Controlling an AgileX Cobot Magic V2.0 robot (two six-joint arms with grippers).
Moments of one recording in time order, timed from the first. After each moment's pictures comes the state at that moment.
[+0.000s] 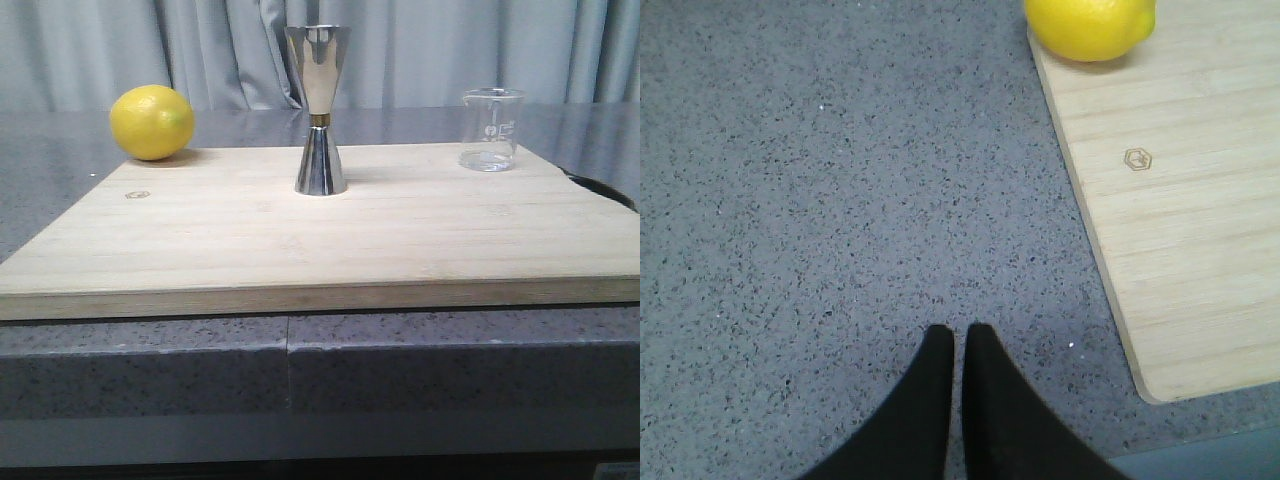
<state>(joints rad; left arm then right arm) -0.35 0.78 -0.93 0.18 0.99 -0.20 0.14 0.56 -0.78 -0.09 0.89 0.14</state>
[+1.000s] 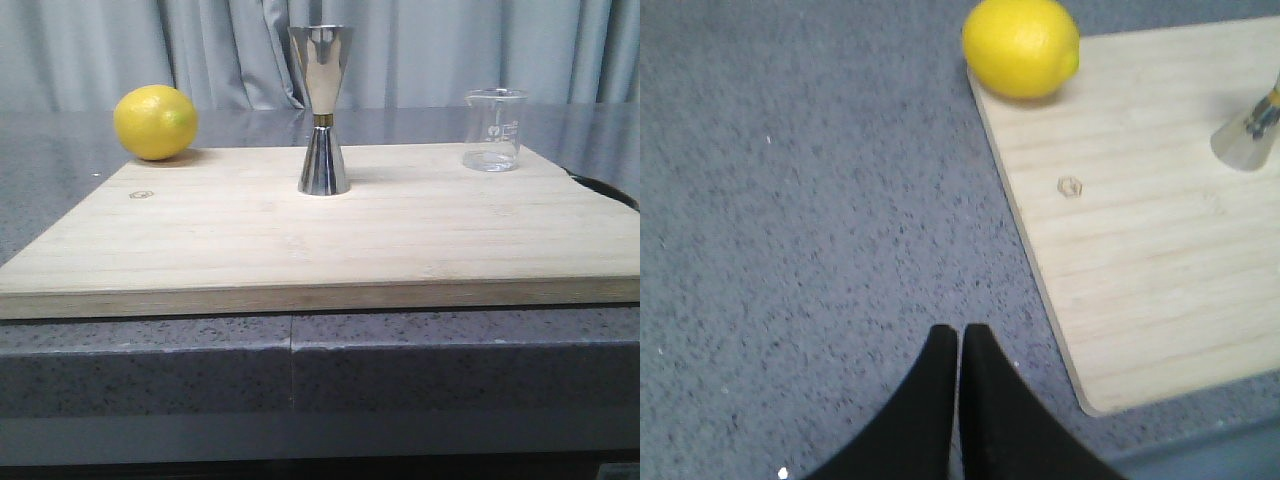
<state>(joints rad) -0.28 0.68 -0.86 0.01 0.89 -0.06 0.14 0.56 -0.78 -0.09 0.87 0.14</state>
